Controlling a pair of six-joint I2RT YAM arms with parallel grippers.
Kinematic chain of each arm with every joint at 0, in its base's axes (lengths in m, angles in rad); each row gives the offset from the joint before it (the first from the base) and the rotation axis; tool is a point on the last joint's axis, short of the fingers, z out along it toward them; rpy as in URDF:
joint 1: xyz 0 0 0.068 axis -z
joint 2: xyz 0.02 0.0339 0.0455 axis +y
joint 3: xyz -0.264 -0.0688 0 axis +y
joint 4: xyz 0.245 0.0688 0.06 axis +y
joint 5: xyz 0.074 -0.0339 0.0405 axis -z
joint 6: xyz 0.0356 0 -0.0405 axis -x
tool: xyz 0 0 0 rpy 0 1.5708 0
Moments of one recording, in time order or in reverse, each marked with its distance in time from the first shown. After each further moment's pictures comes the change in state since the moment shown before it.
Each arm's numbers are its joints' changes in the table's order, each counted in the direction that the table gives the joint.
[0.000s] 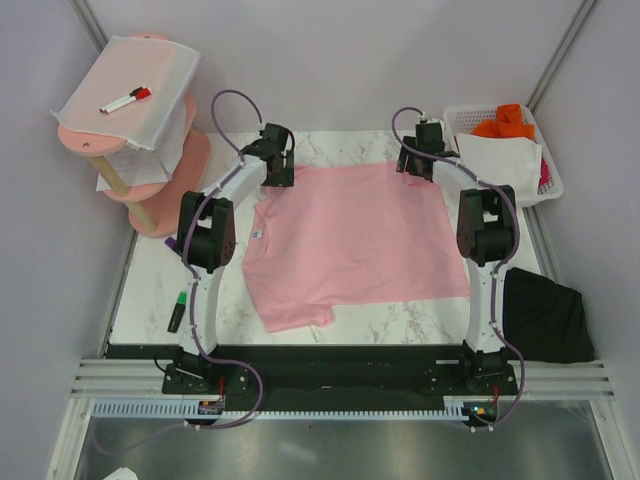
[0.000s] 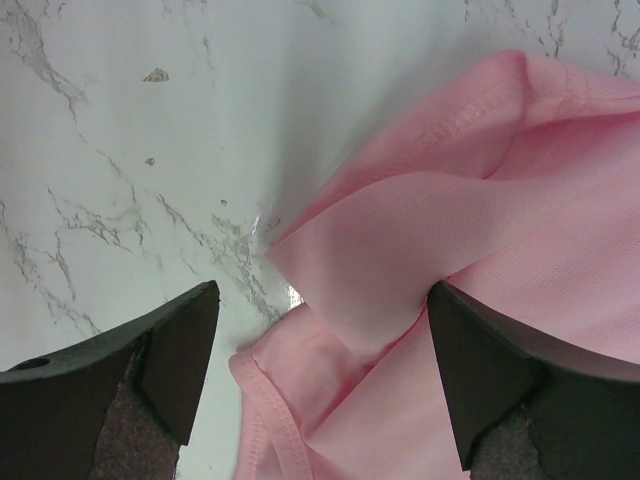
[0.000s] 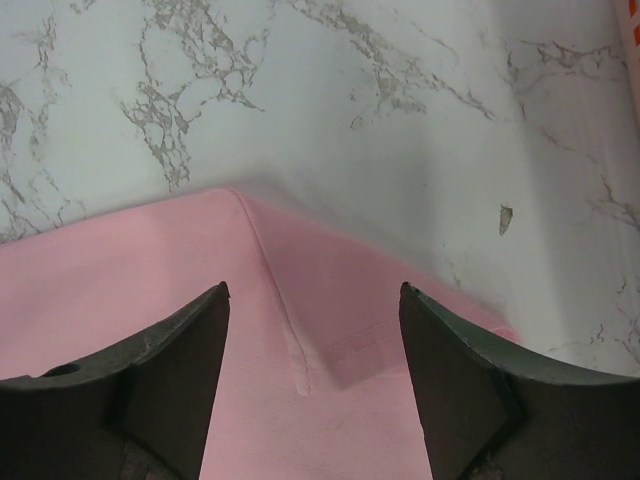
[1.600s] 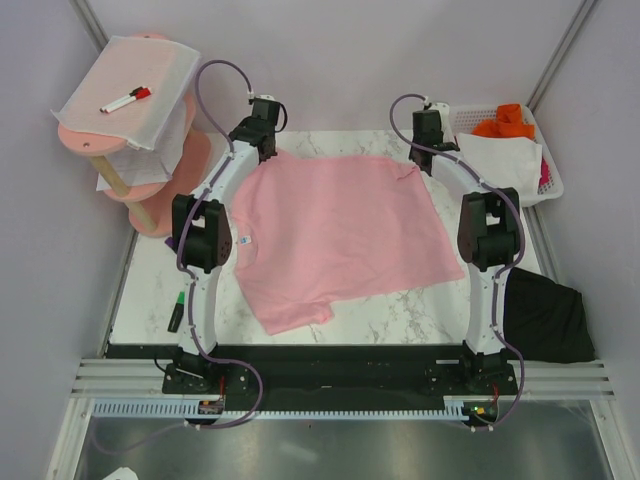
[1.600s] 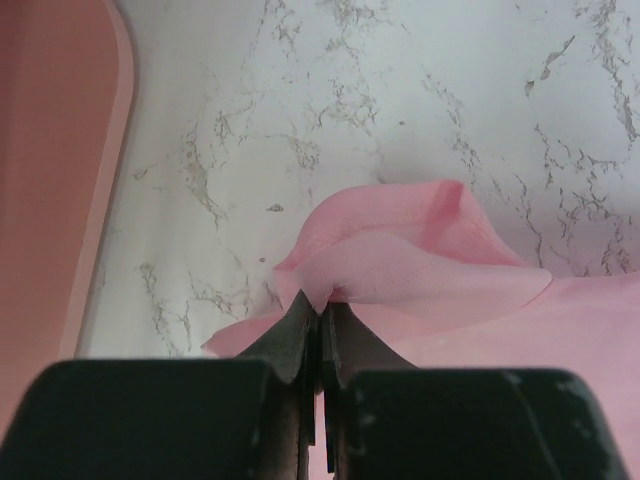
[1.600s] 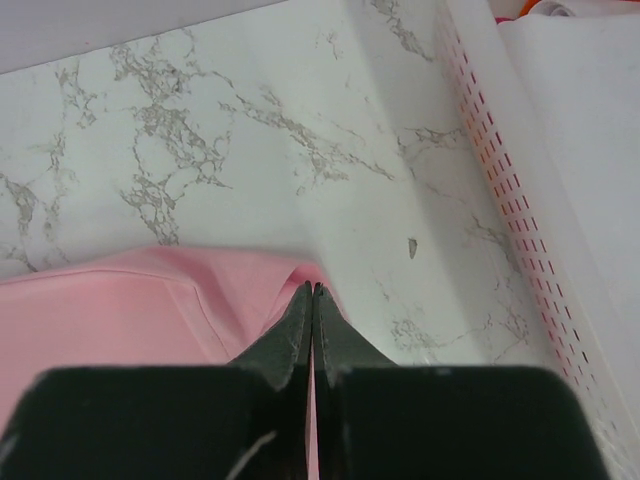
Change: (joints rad) left arm -0.026 -0.015 -0.187 -0.013 -0.108 -0.071; right arm -0.038 -0.070 -0.032 0.013 0.233 0.023
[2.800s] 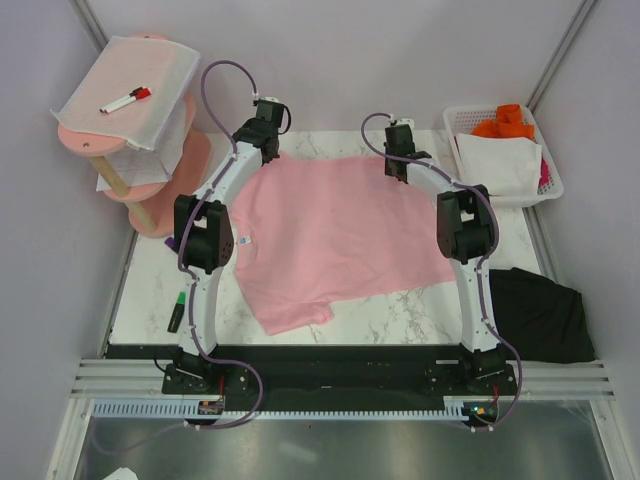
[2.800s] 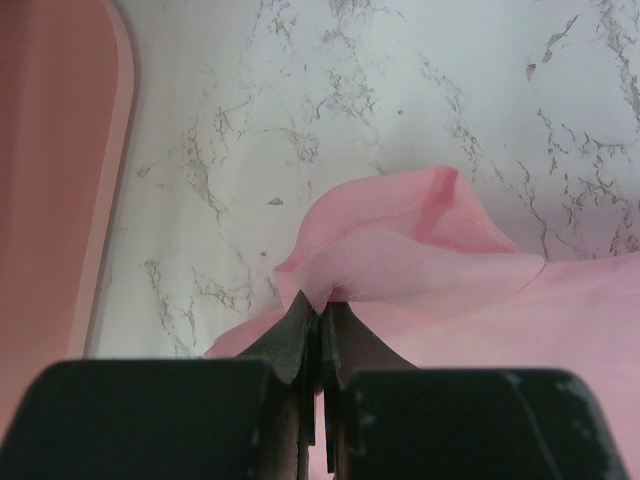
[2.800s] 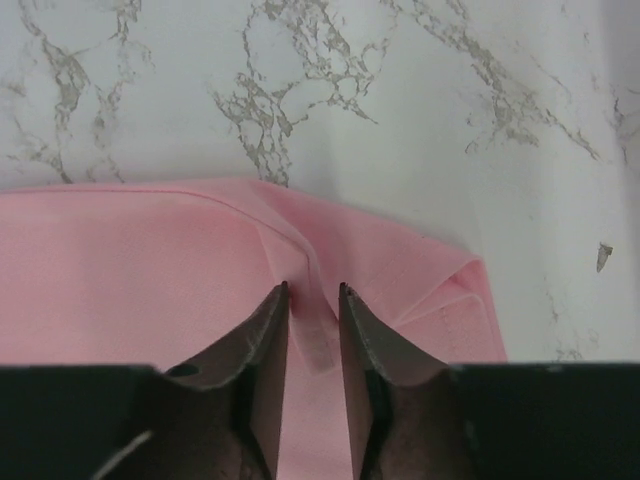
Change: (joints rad) left arm 0.018 -0.002 0.002 0.013 -0.025 -0.029; right arm -0.084 0.181 -0.108 0.014 -0.089 0.074
